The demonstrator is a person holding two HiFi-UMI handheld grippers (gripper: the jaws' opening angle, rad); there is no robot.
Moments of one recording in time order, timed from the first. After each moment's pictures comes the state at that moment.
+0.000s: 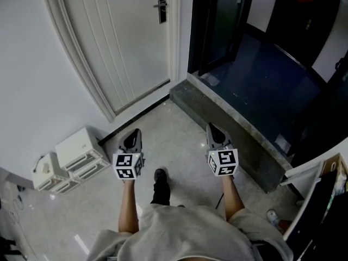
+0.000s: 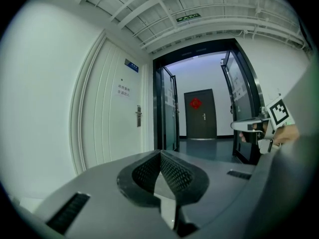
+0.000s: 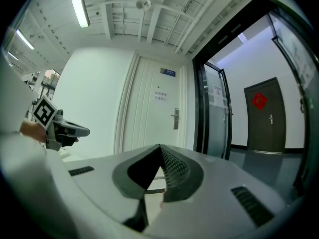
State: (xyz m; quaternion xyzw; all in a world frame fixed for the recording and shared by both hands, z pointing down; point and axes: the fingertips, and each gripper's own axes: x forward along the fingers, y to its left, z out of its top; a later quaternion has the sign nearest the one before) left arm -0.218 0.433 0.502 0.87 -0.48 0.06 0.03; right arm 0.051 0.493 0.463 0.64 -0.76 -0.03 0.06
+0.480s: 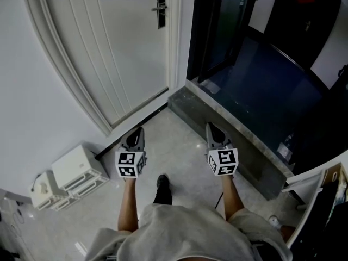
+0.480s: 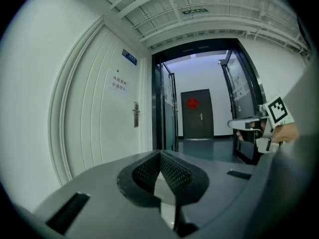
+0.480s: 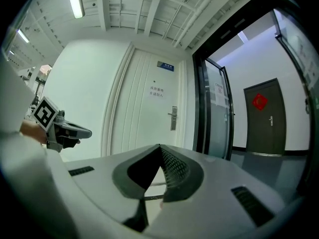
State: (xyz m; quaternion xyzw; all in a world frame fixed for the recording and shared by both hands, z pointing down) left arm -0.202 0.261 0.506 0.89 -0.45 0.06 0.02; right arm 0.048 0.333 0.462 0.66 -0.75 -0.04 0.07
